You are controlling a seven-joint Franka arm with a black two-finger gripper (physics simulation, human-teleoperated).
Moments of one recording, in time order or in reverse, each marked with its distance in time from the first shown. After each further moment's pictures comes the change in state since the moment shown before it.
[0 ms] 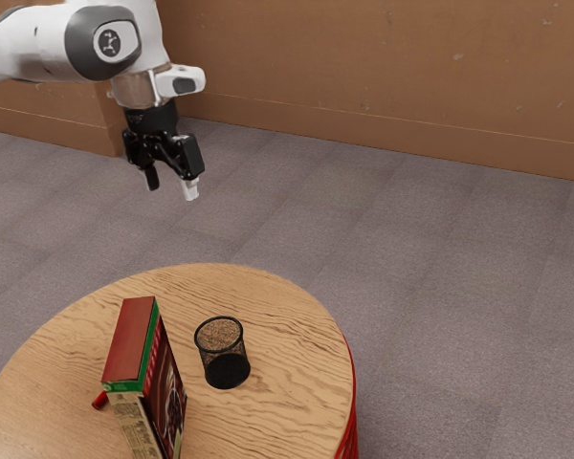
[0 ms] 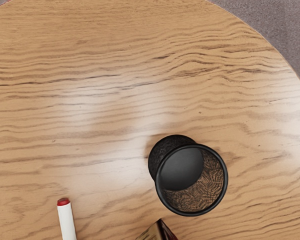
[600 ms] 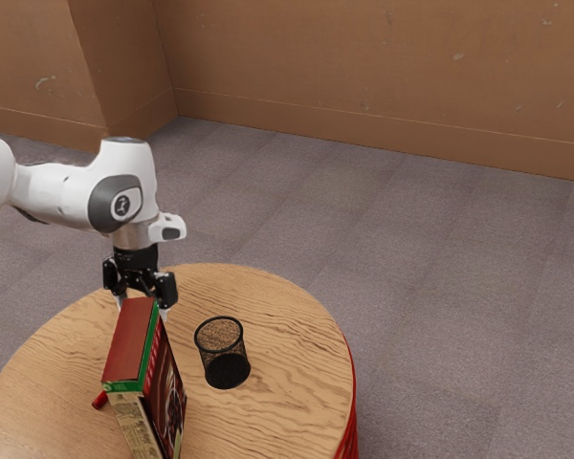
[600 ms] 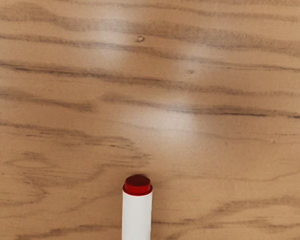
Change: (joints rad) arm 0.041 0.124 0.094 -0.489 0.100 0.429 -0.057
